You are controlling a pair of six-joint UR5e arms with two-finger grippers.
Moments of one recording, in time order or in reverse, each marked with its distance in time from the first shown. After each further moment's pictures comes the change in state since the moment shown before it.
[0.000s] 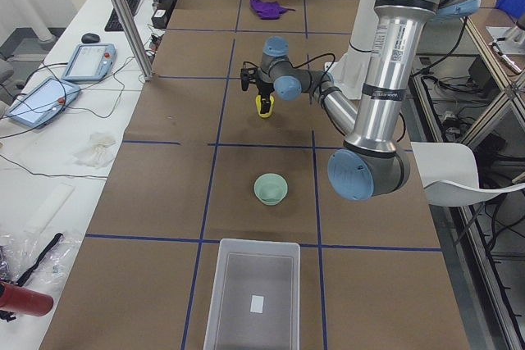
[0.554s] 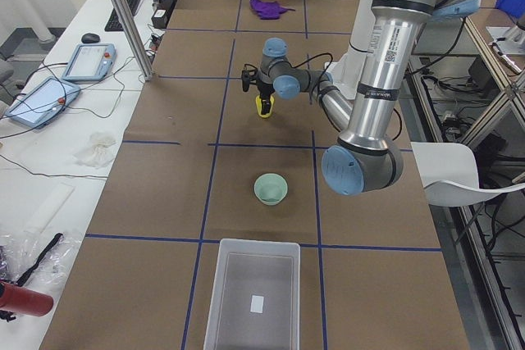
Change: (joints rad) left arm 0.029 -0.032 0.042 0.012 0.009 0.001; right arm 0.001 0.000 0.000 -0.001 0.000 0.000
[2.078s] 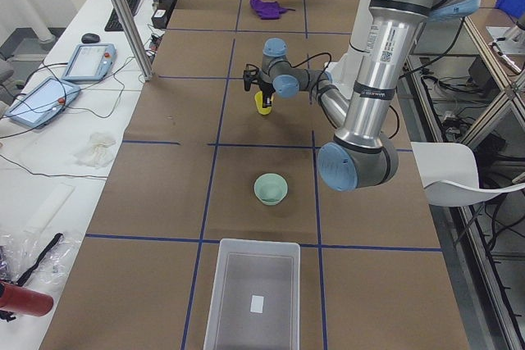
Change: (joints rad) left arm 0.016 -0.029 0.009 0.019 -0.007 0.004; right arm -0.336 -0.022 0.047 0.264 -0.091 0.516
